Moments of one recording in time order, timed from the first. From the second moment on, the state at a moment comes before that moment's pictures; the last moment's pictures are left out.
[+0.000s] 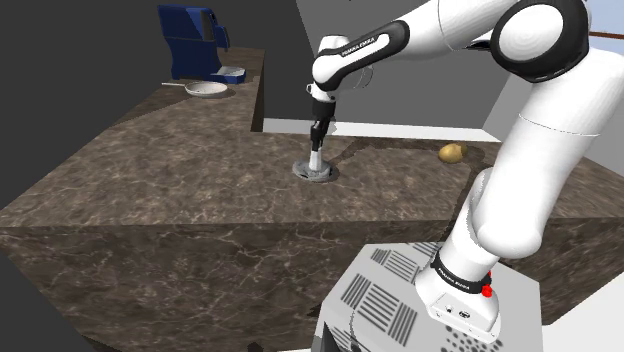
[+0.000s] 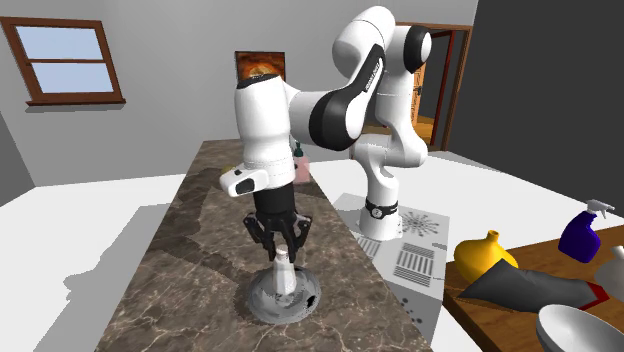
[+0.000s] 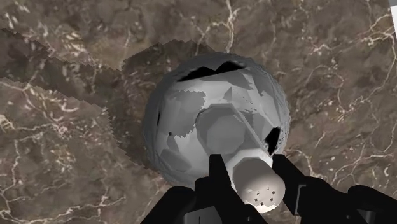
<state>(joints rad) 0.14 0.04 -0.32 -2.11 0.10 2.12 -0.51</state>
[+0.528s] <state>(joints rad) 0.14 0.04 -0.32 -2.11 0.10 2.12 -0.51</state>
